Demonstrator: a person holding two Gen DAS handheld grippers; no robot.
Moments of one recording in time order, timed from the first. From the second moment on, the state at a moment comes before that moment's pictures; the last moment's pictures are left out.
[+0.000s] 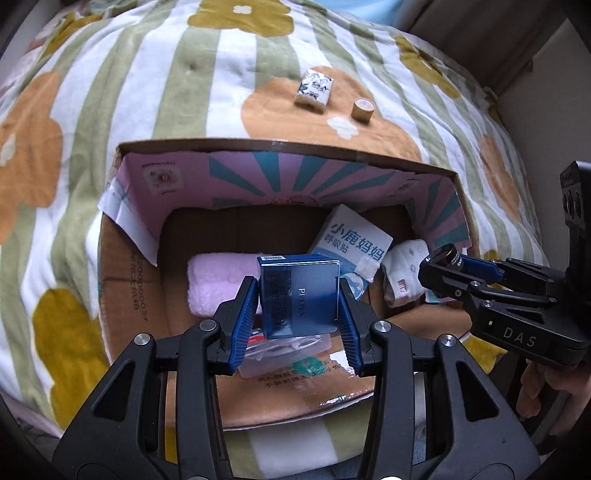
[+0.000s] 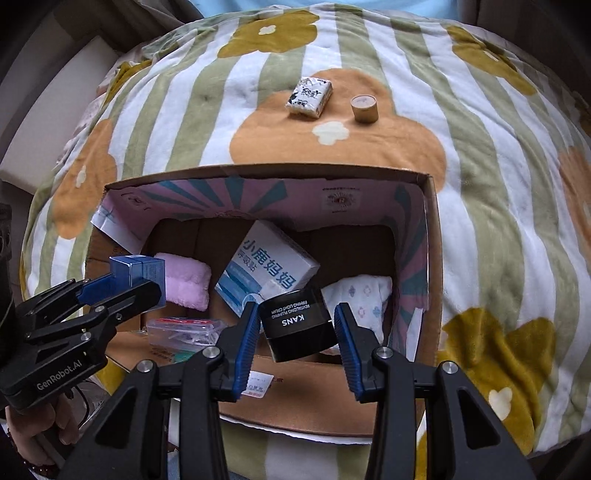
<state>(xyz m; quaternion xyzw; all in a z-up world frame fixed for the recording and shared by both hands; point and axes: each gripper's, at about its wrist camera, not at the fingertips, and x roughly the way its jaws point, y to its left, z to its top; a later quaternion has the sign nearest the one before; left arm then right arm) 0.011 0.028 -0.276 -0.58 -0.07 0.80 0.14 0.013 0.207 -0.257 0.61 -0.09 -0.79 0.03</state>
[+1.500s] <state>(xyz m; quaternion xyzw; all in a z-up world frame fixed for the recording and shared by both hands) -0.029 0.002 -0.249 -0.57 -0.09 0.81 0.13 0.026 0.203 -0.256 0.62 -0.09 -0.78 0.02</state>
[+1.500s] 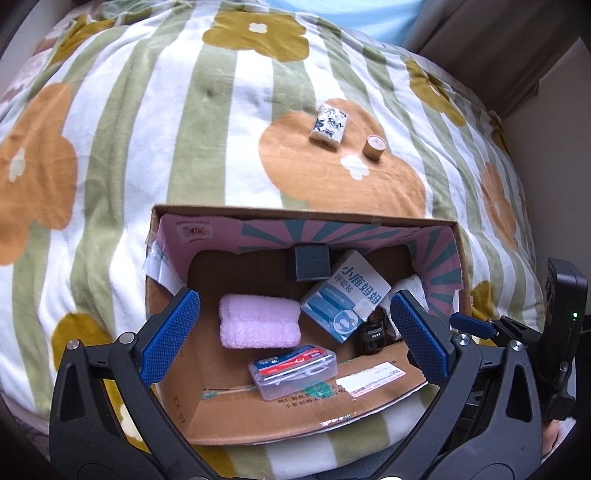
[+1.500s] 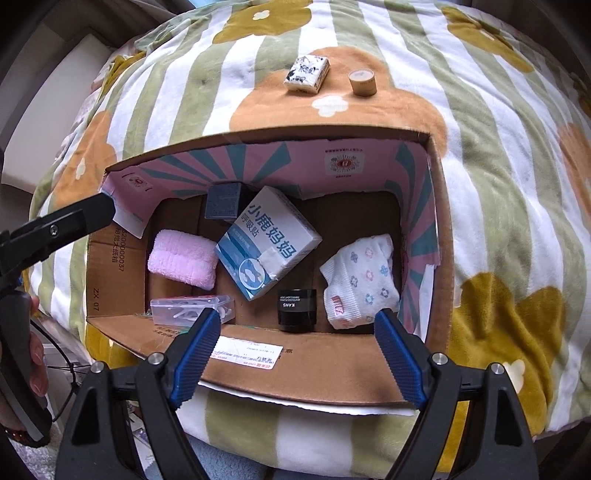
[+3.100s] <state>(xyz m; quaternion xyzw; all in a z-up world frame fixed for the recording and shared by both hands) -0.300 0.146 -0.360 -0.56 0.15 0.74 0.34 -0.195 0.287 -0.299 0.55 0.09 -0.83 0.08</state>
